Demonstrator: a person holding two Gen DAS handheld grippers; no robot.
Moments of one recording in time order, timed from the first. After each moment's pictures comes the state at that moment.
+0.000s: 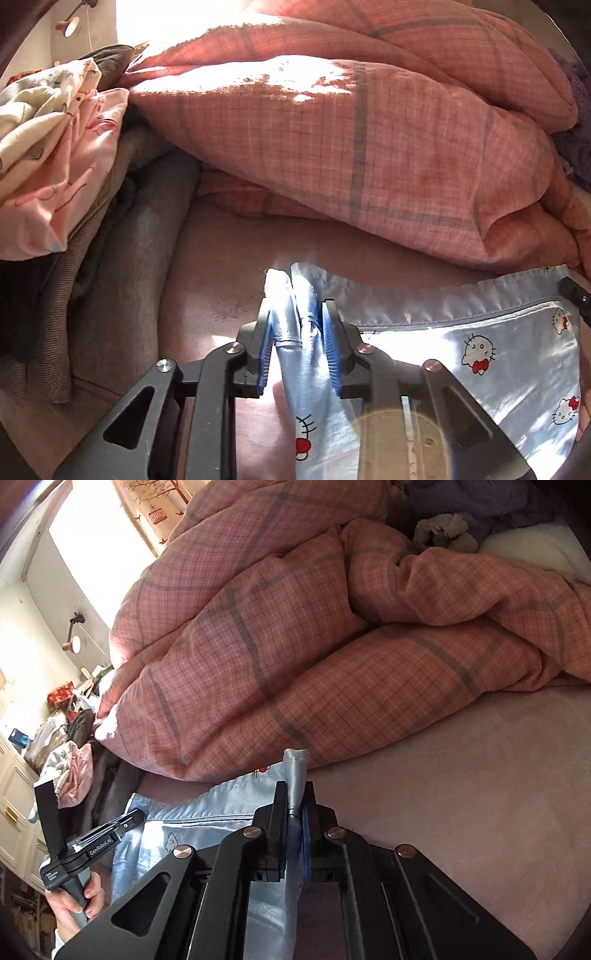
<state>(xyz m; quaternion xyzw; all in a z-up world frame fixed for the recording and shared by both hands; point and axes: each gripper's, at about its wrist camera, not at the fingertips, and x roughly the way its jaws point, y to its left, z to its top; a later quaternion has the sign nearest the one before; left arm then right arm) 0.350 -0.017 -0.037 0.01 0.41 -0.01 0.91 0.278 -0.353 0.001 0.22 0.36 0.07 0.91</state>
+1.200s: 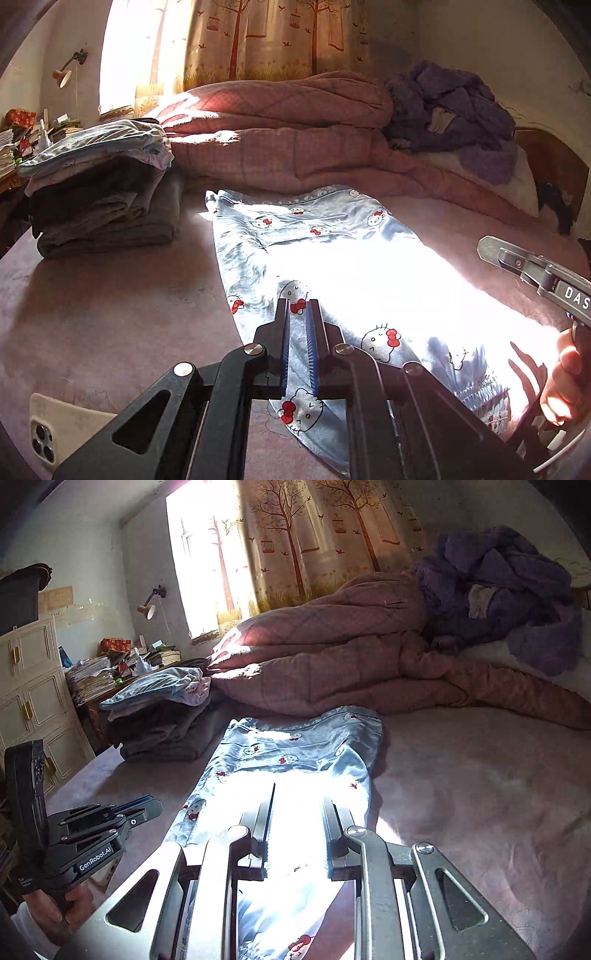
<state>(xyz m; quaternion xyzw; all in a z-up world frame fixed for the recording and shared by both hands) 0.036 -0.035 -0.019 0.03 0.29 -0.15 0.94 -0.044 -0.251 0.051 0.08 0.23 0.09 0.96</state>
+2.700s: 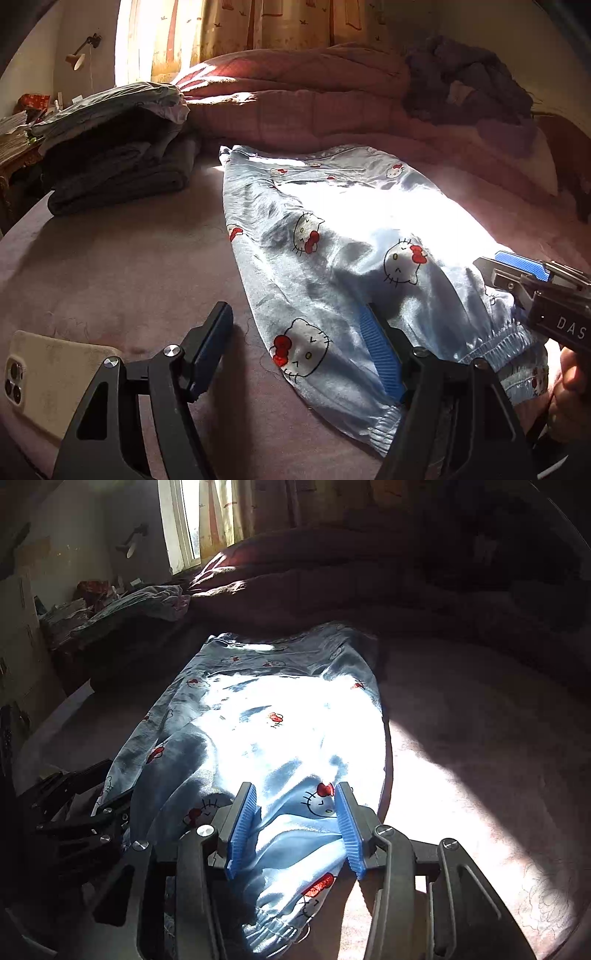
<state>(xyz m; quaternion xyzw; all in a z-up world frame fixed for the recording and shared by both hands) 0.016 -0.037 -0.055 0.02 0.32 -0.11 0.94 -0.037 -0.227 -0.008 0.03 0.34 0.05 0.94</state>
